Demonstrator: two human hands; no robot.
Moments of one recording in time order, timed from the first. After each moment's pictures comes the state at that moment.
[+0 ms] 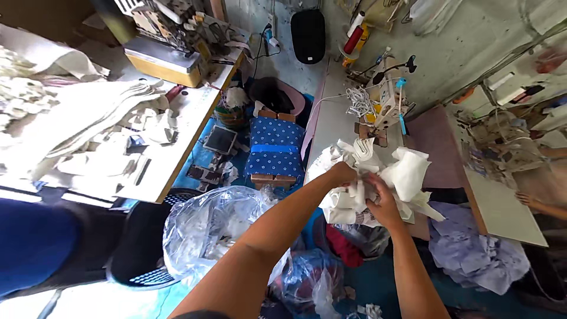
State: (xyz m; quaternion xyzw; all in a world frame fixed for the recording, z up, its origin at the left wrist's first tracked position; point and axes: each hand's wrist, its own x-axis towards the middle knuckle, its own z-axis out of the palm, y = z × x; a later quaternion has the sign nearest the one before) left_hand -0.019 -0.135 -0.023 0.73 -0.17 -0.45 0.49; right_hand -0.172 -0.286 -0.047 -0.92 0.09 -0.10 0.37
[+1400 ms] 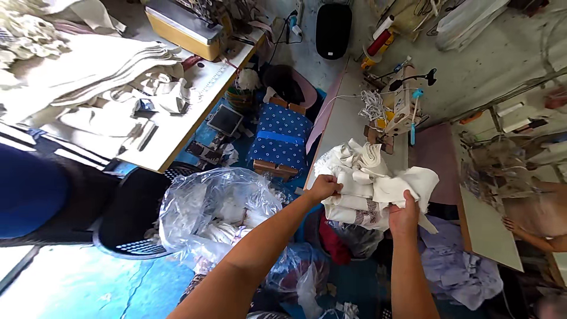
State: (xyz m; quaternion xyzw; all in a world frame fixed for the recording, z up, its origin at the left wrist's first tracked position) left_hand -0.056 -0.085 -0.109 0.56 -0.04 -0.40 0.73; right_hand -0.173 -0.271 -0.026 -0.63 0.31 -0.31 0.65
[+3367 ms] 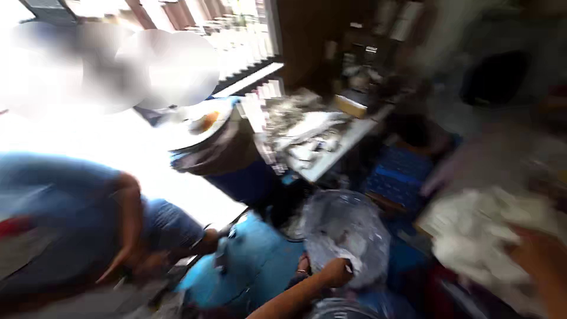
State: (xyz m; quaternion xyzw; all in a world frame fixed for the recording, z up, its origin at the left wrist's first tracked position) left_hand -0.244 0.176 -0.147 0.81 -0.06 -0.41 0.42; right_hand -0.137 -0.242 -0.001 -1.00 0.01 0.05 0.04
